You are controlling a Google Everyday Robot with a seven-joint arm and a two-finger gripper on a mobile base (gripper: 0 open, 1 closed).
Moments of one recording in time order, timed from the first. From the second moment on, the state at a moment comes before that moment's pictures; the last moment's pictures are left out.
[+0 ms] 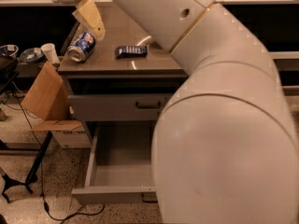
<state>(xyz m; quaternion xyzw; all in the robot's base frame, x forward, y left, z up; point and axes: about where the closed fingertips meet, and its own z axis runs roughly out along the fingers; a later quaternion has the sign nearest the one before) 0.659 0.187 1.001 -0.93 0.26 -0.19 0.18</state>
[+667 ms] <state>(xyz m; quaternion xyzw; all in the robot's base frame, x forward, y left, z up) 0.694 0.198 0.948 -0.89 0.39 -0.16 0.20</state>
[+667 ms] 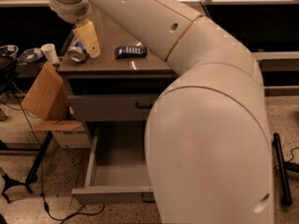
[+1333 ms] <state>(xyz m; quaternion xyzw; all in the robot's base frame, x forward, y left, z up) 0.710 0.203 0.934 -0.83 0.48 -0.16 0.23</state>
